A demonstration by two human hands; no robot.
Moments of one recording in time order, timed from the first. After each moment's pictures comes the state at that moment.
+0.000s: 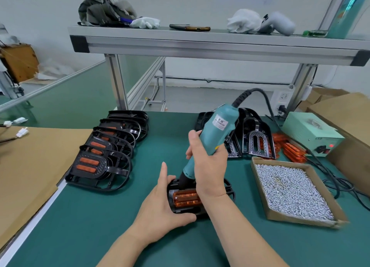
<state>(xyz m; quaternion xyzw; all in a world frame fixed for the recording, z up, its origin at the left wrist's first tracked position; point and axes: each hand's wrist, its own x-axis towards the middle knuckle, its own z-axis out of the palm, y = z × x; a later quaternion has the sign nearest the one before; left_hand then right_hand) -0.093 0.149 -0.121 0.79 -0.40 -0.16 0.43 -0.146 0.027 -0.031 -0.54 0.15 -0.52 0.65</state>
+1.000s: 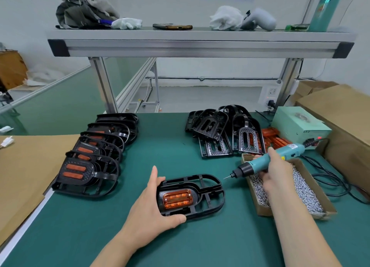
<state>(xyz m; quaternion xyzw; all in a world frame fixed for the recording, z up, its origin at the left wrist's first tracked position) -0.096 0.150 -0.117 0.81 -0.39 -0.18 0.40 -0.254 -0.134 -0.072 -0.33 0.46 -0.47 0.68</state>
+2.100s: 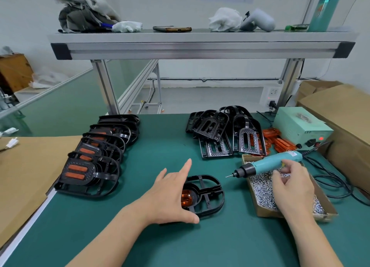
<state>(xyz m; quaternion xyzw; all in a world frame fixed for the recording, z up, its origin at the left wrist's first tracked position) -0.091 0.098 -0.089 0.79 -0.58 -0.14 0.16 -0.313 -0.121 -0.101 -0.74 0.51 -0.39 0.22</state>
